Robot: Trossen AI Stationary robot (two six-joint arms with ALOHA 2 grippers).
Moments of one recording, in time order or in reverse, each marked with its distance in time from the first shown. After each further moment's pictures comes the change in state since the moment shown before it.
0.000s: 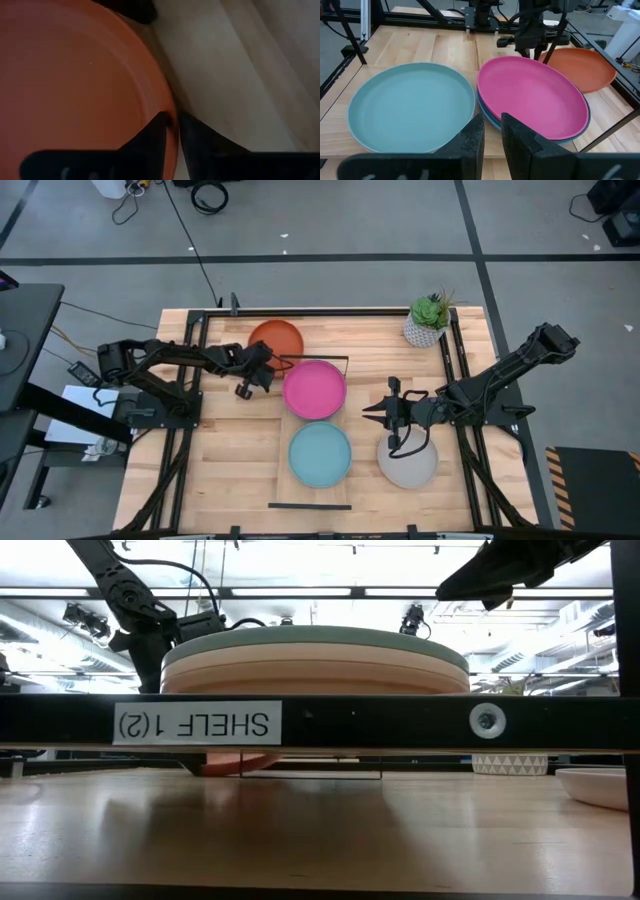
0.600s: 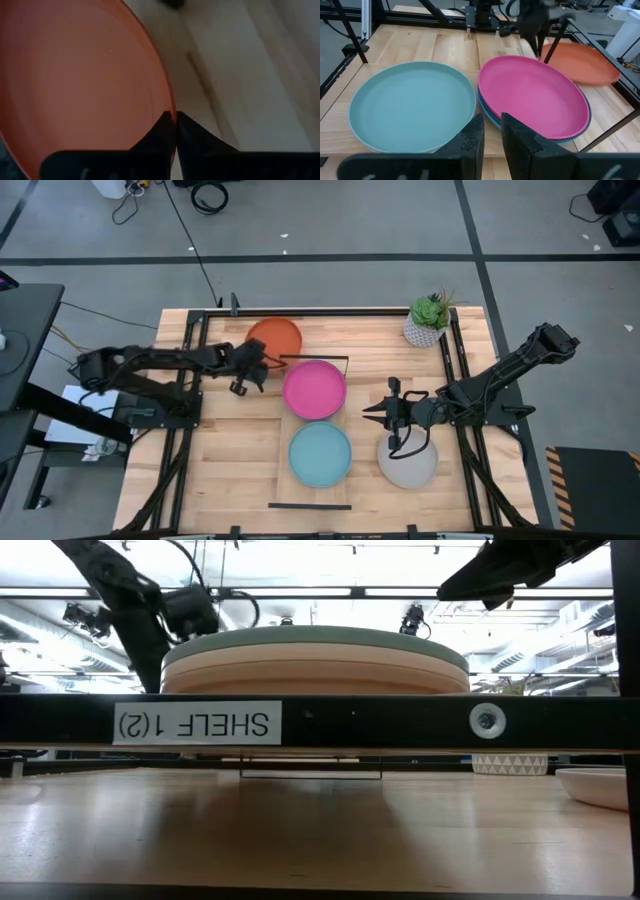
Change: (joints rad) left arm -0.029 -0.173 -0.002 -0.106 -0.131 -0.010; right arm 0.004 0.000 0.000 -0.004 0.000 0.000
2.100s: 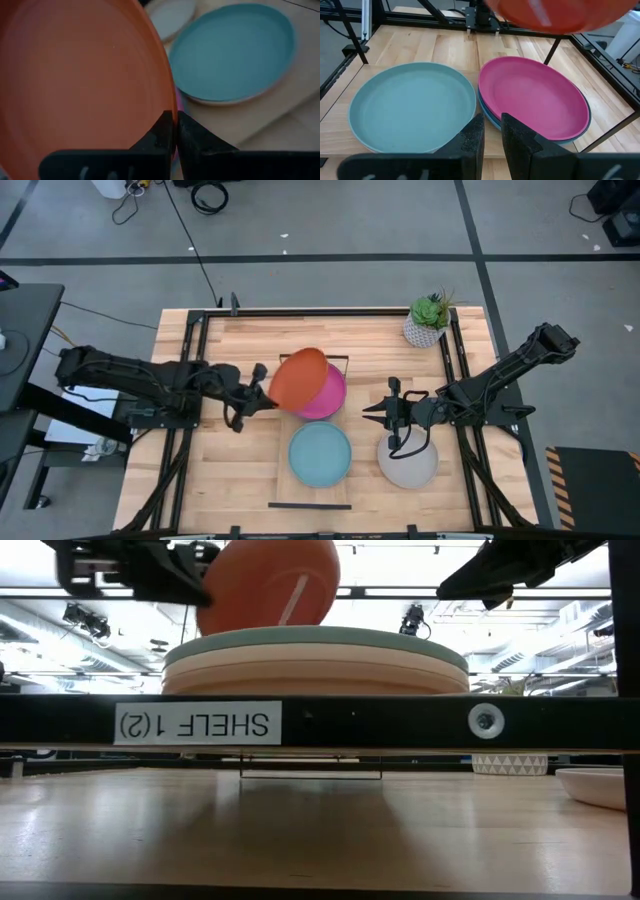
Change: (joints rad) left arm -0.452 -0.323 0.093 0.103 0.249 -0.335; right arm 0.000 0.000 0.000 0.005 0.001 -0.006
